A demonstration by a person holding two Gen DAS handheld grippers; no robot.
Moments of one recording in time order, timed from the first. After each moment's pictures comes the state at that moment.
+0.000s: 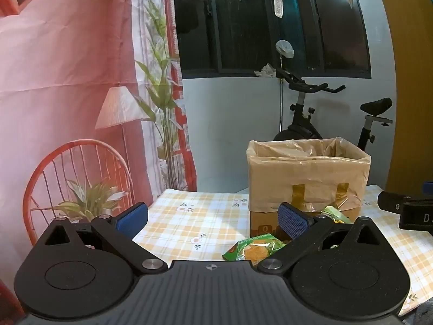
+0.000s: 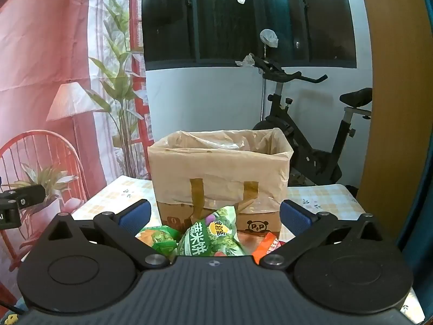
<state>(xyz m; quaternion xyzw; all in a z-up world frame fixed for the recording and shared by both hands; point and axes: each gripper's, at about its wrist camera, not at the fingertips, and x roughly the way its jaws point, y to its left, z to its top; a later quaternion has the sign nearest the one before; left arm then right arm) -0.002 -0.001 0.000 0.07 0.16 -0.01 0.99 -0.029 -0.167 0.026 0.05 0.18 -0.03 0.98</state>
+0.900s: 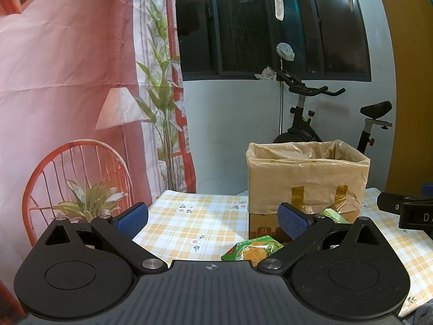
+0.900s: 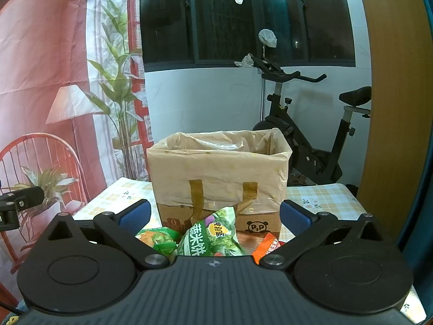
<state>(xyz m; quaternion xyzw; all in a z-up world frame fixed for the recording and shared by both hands) -0.002 0.001 -0.001 0.07 0.16 -0.01 0.99 -0.030 -0.167 0.027 0.05 0.18 -0.03 0.98</state>
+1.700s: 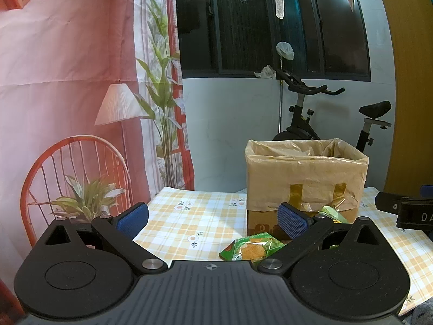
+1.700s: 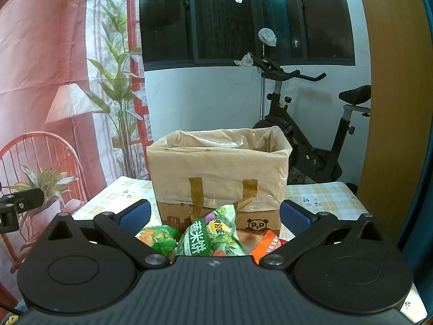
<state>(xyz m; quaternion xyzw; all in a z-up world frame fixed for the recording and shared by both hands) -0.003 0.000 -0.003 0.06 0.16 -0.01 0.99 -0.030 -0.169 0.025 0.06 0.18 -0.03 0.98</state>
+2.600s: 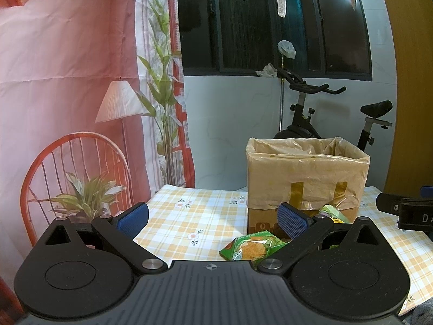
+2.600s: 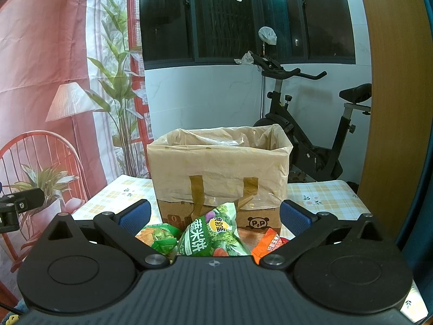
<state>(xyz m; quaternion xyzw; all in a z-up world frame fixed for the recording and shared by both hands) -0.003 0.001 -0.004 0.06 0.16 -0.01 0.99 -0.028 -0.169 0.023 0.06 0.19 -0.03 0.98</state>
